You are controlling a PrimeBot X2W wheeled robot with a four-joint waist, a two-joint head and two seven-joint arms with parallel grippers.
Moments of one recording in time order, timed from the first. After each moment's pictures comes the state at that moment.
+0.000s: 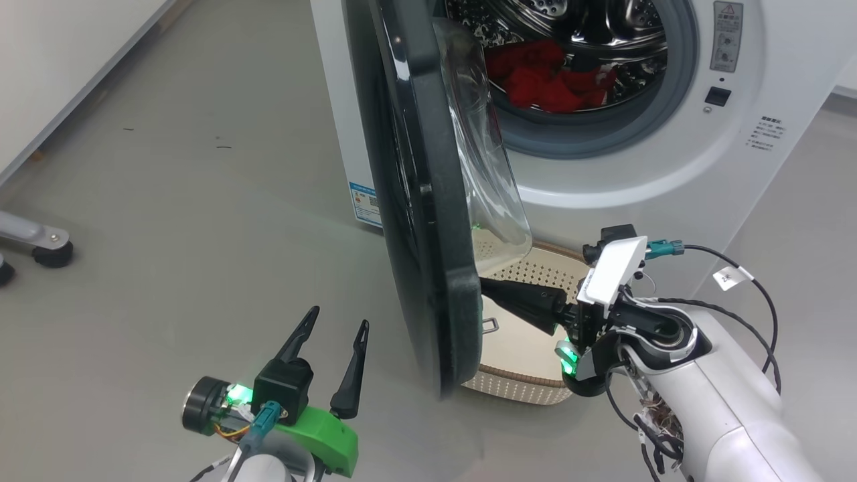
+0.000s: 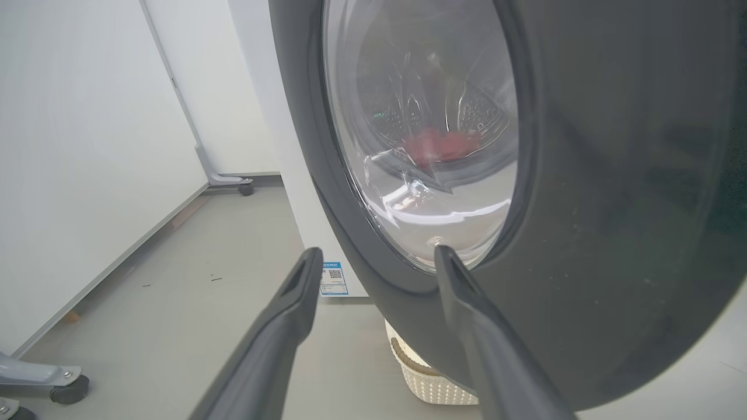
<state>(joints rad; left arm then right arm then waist) -0.19 0.04 -0.45 0.36 -0.26 0.05 -0.25 -0.50 -0.06 0.41 0.55 1.81 0.12 0.78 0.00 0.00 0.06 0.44</state>
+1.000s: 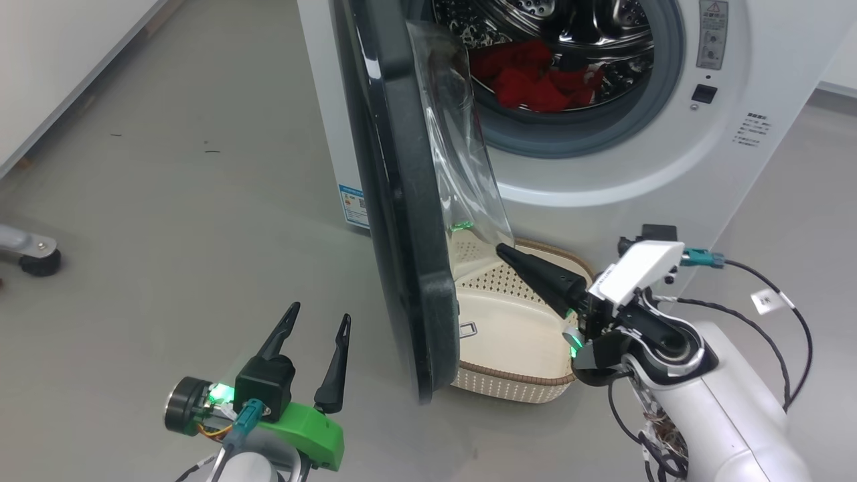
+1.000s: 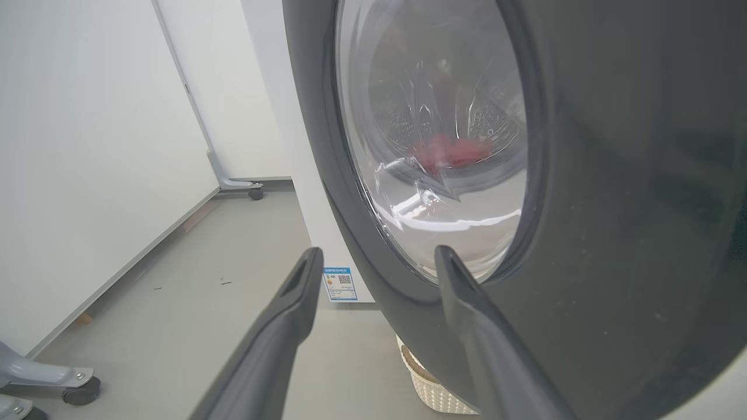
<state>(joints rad) -0.17 0.05 -0.41 0.34 -0.25 0.05 -0.25 -0.43 -0.06 0.38 0.42 1.77 0.12 0.52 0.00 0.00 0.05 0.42</state>
